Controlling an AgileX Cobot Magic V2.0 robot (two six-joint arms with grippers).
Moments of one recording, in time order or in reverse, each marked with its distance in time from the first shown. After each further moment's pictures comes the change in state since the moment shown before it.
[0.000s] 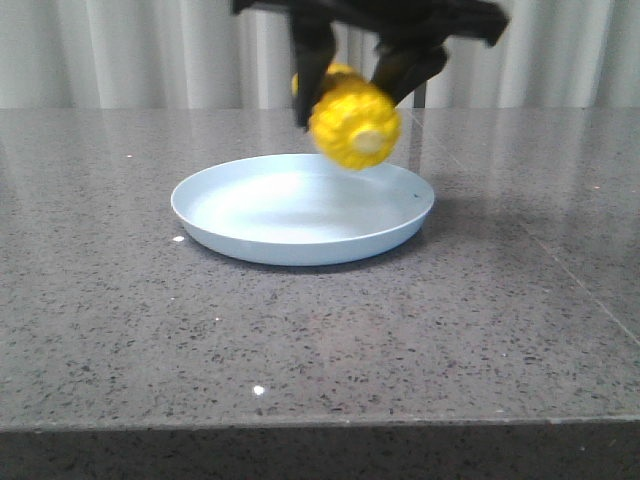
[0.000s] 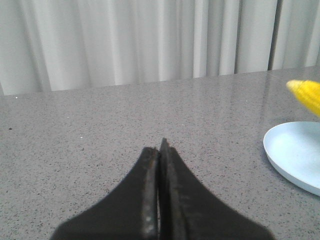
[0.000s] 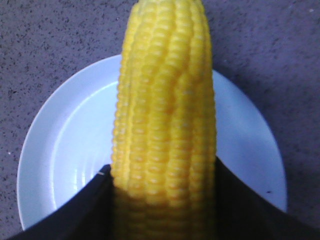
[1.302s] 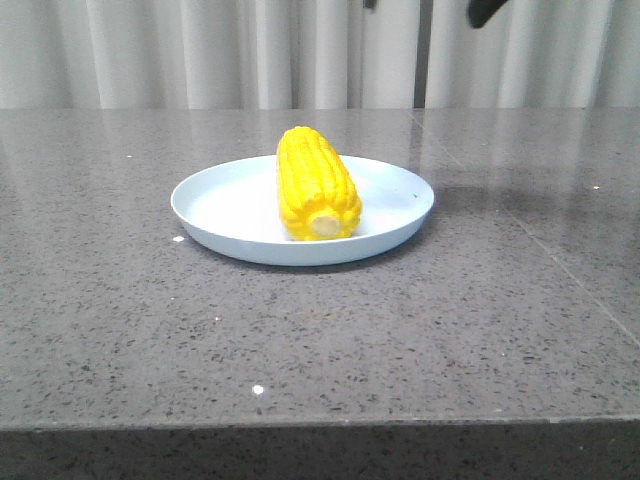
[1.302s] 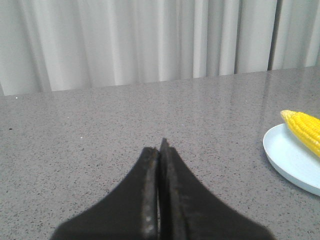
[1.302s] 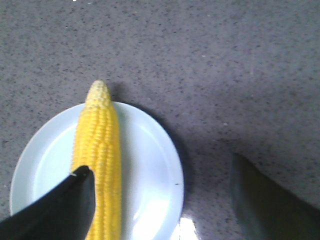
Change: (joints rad) left arm 0.000 0.000 0.000 0.000 0.000 0.000; right arm -0.157 -0.180 -0.061 0.005 0.160 -0.042
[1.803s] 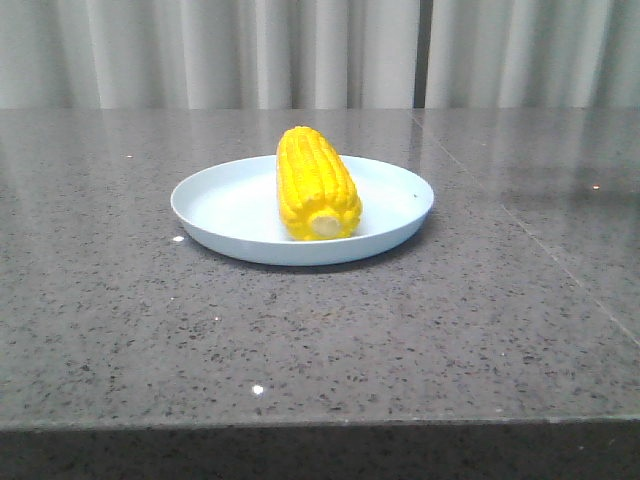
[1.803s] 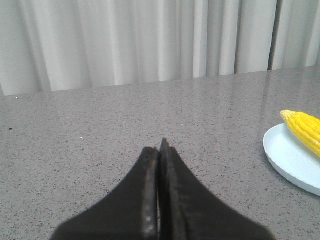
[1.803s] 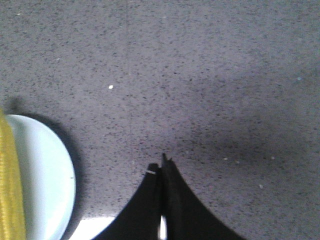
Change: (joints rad) left arm 0.000 0.000 0.000 0.000 0.000 0.000; right arm -0.234 -0.139 0.021 0.000 0.153 -0.108
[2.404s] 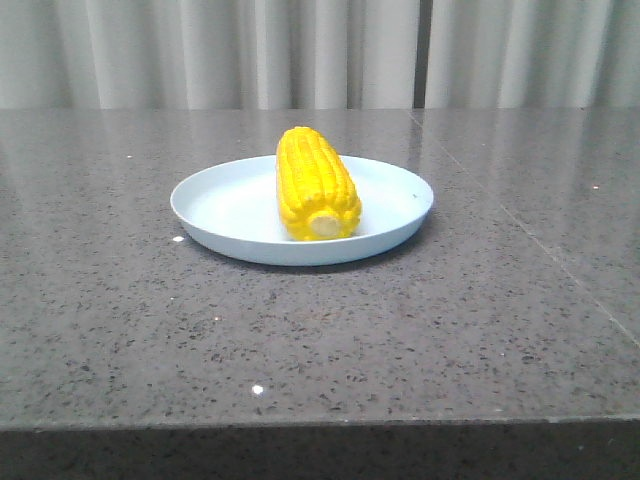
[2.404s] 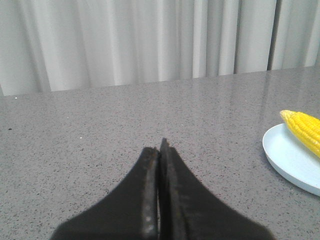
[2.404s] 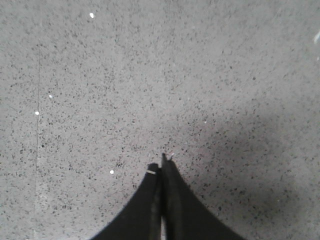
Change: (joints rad) left arm 0.000 0.000 0.000 0.000 0.000 0.000; right arm -0.225 -0.464 0.639 0.047 -0.323 -0.176
